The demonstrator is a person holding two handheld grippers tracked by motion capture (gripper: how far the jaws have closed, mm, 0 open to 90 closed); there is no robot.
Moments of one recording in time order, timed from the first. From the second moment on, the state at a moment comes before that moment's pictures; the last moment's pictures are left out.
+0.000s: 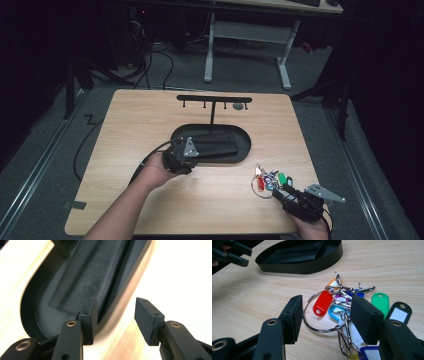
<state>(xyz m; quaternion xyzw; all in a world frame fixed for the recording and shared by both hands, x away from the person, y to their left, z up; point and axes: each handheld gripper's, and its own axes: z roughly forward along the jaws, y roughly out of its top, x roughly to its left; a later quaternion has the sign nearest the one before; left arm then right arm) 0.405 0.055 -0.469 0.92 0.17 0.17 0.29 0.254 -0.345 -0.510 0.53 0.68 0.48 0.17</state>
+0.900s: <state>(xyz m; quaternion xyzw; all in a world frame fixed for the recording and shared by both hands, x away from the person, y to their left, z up) 0.283 0.162 -0.521 0.84 0.32 0.14 0.42 0.255 -0.340 -0.513 0.52 0.69 0.46 0.17</state>
